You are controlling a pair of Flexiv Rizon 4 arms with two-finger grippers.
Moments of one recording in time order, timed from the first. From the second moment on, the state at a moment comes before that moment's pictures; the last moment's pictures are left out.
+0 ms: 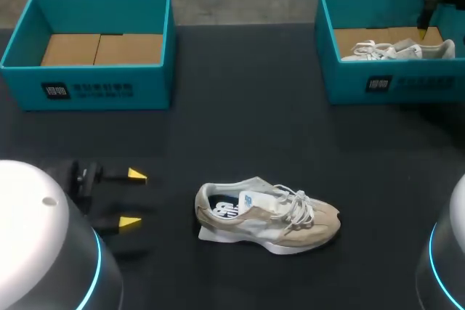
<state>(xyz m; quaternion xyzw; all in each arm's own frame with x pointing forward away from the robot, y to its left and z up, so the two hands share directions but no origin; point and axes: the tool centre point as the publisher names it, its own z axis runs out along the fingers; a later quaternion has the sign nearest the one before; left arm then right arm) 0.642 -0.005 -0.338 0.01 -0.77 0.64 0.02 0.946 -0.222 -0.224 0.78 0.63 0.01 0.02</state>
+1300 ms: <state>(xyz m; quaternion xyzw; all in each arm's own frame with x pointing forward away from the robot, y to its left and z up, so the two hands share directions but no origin) 0.653 -0.030 -0.373 0.02 -0.79 0.62 0.02 0.946 -0.222 -0.224 0.78 0.63 0.01 0.02</state>
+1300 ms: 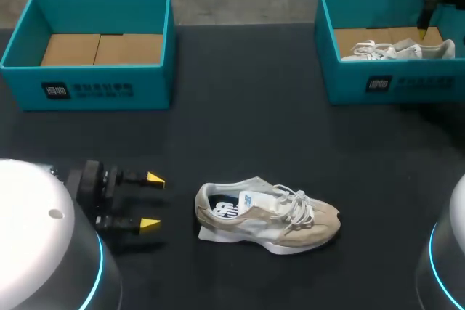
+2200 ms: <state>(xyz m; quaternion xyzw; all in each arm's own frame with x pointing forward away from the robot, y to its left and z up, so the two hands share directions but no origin) 0.650 -0.057 -0.396 0.02 -0.77 0.64 0.03 0.946 -0.222 -0.224 0.78 0.63 0.01 0.02</state>
